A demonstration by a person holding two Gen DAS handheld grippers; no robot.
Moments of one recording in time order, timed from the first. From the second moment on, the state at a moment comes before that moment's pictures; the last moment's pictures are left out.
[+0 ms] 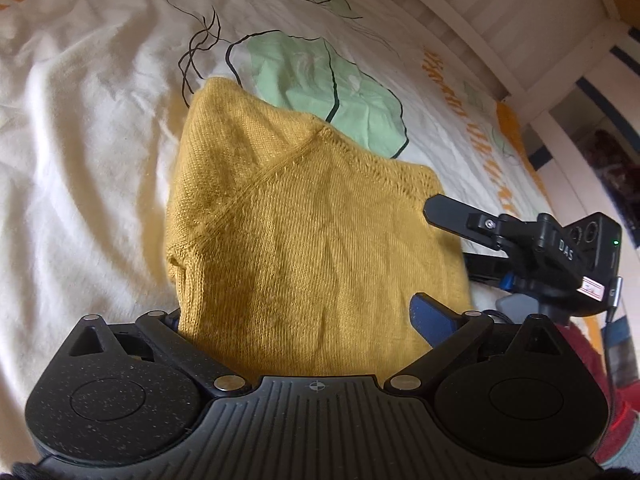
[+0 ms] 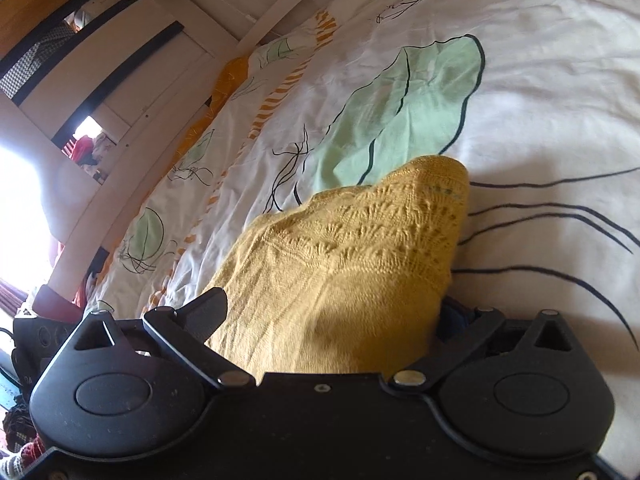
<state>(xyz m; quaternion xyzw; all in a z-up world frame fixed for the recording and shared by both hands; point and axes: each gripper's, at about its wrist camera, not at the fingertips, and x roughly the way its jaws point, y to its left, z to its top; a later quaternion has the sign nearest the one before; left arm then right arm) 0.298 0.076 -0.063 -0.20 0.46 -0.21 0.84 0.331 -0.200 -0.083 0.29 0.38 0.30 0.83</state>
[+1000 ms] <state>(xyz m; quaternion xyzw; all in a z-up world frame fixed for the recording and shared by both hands) 0.188 0.063 -0.050 -0.32 0.55 -0.31 0.71 0.195 -0.236 -0.039 0.30 0.46 0.24 0.80</state>
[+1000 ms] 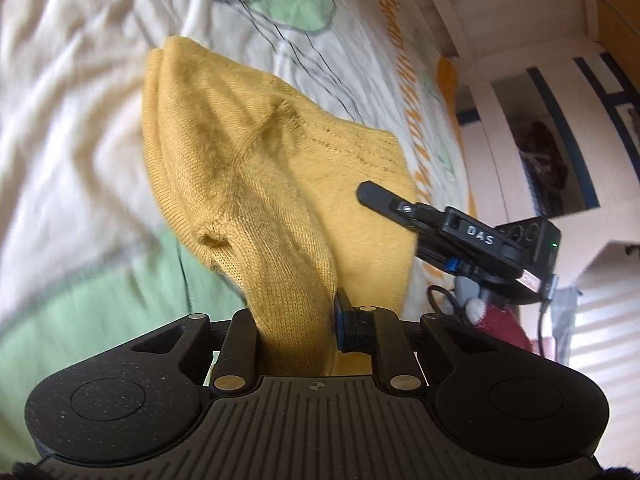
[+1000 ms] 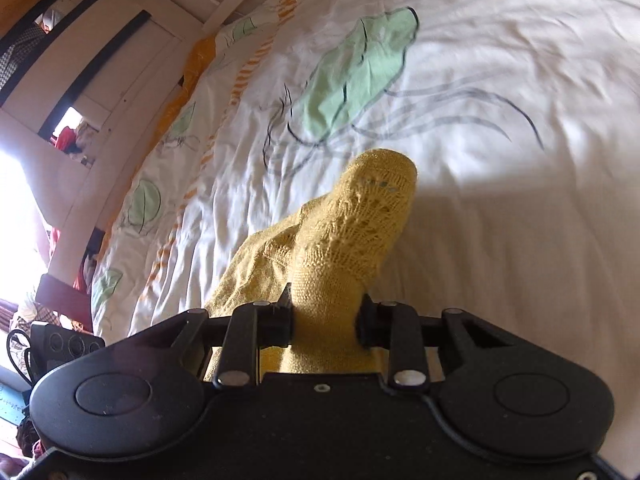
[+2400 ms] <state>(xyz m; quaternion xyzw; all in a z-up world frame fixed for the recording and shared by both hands) 0.120 0.092 -0.044 -0.35 0.48 -0.24 0.77 0.042 -0.268 -0.033 0.40 0.42 0.43 0.70</state>
